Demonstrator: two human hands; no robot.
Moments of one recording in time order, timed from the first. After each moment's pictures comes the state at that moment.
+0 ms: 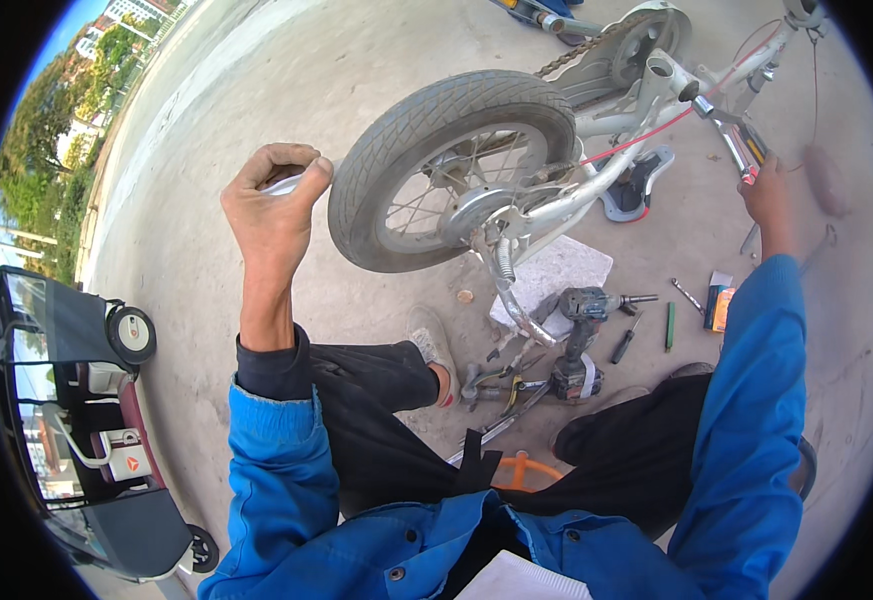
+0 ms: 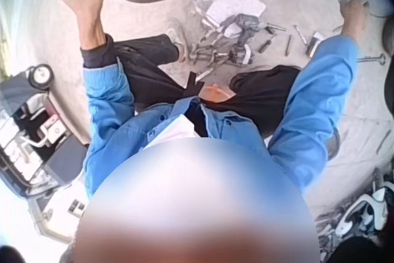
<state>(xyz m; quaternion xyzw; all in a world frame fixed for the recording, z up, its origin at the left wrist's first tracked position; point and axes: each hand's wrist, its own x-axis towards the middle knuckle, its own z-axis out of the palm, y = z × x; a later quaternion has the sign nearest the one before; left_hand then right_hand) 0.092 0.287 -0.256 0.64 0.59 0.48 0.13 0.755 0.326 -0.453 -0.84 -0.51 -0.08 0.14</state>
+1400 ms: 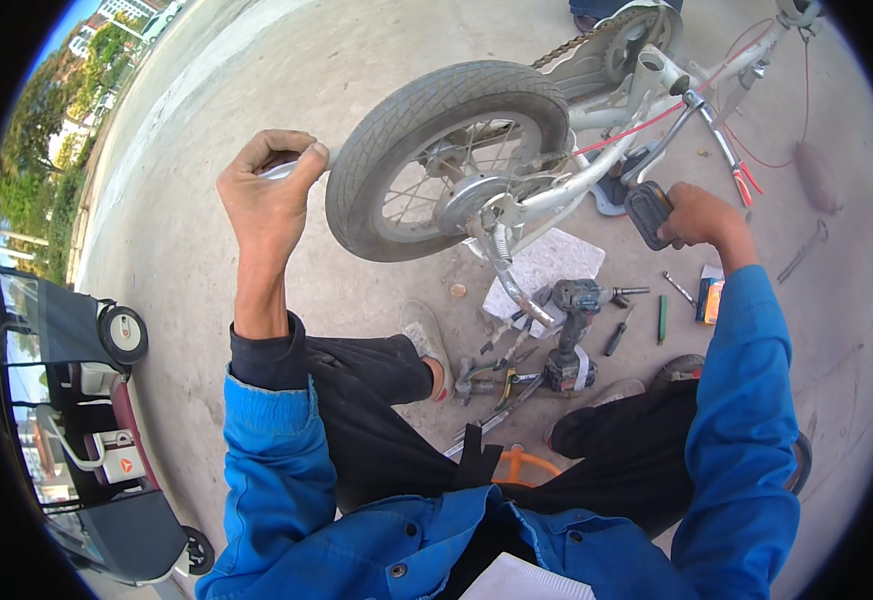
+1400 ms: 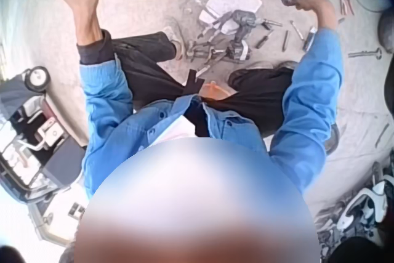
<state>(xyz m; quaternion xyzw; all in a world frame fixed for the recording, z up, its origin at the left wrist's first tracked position) 0.093 0.288 -0.254 0.66 0.56 0.49 0.13 0.578 0.288 -0.365 -0.72 -0.62 0.30 -0.12</state>
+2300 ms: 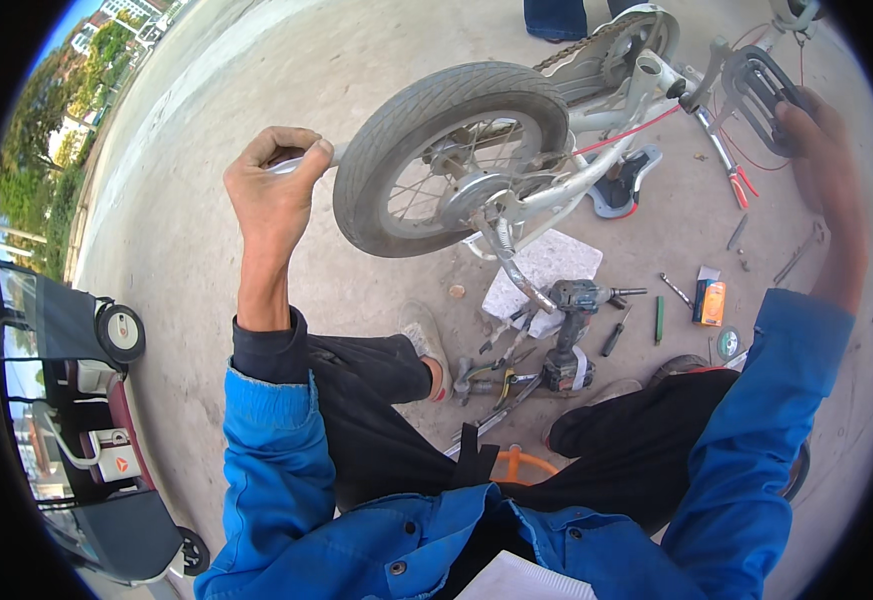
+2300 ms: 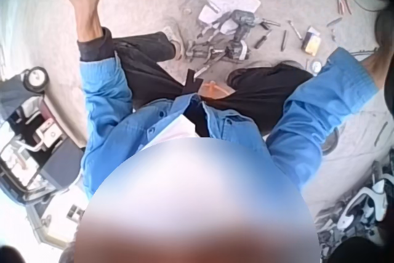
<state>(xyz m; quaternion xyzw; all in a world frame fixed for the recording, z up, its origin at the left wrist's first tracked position) 0.087 0.284 -0.253 0.64 0.57 0.49 0.15 0.629 0.242 -0.209 -0.68 -0.58 0.12 0.43</state>
